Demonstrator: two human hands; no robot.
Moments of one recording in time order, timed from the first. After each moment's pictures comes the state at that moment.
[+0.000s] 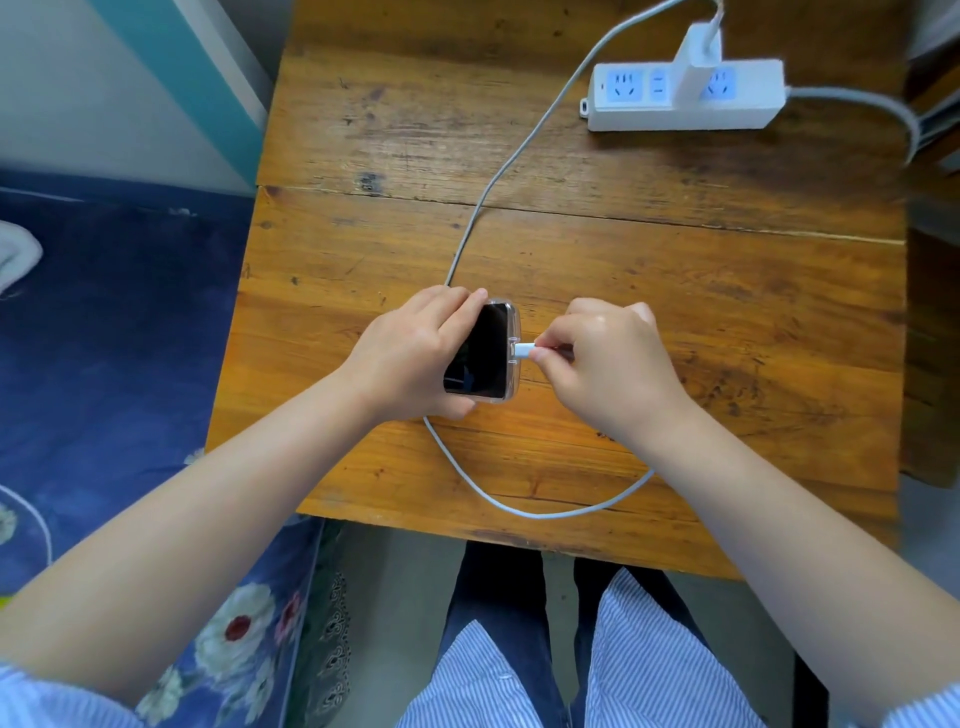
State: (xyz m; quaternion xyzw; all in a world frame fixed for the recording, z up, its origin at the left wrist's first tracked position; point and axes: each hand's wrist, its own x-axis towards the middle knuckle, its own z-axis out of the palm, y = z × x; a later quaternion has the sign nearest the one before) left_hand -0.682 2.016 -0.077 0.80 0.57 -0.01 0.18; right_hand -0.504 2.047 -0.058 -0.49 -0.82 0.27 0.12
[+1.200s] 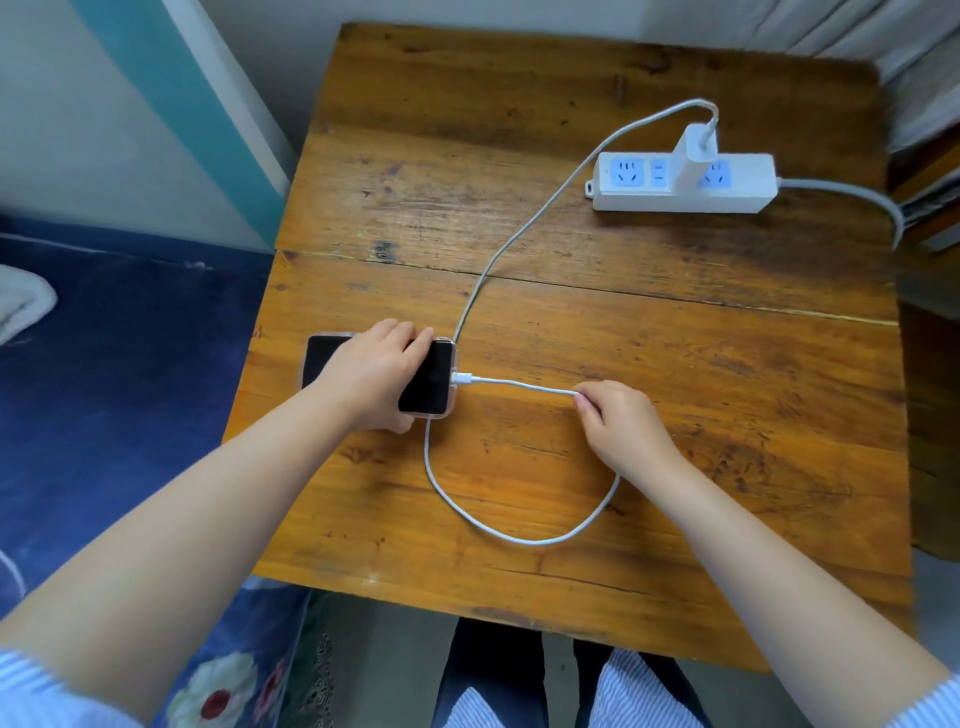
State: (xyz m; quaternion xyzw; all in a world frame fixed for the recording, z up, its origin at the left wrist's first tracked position) left_hand -0.732 2.059 -0.116 0.75 0.61 -0.19 0.15; right_hand -0.487 2.077 -0.121 -0.56 -0.75 0.34 0.01
